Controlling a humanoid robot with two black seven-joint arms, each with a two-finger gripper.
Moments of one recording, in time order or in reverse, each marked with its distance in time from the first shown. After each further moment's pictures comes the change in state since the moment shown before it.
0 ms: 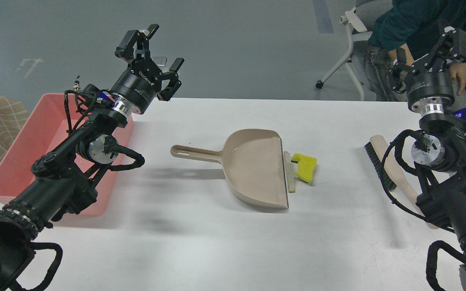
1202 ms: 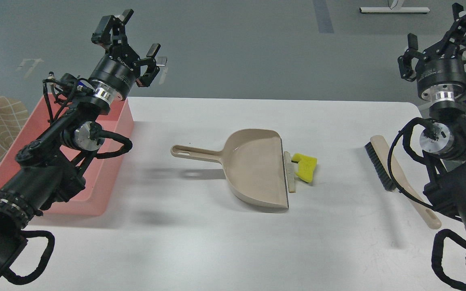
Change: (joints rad) left arm -0.074 0.037 -0.024 0.110 -0.018 0.051 0.001; right arm 0.067 -0.029 -0.008 -0.046 -0.002 -0.025 -0.004
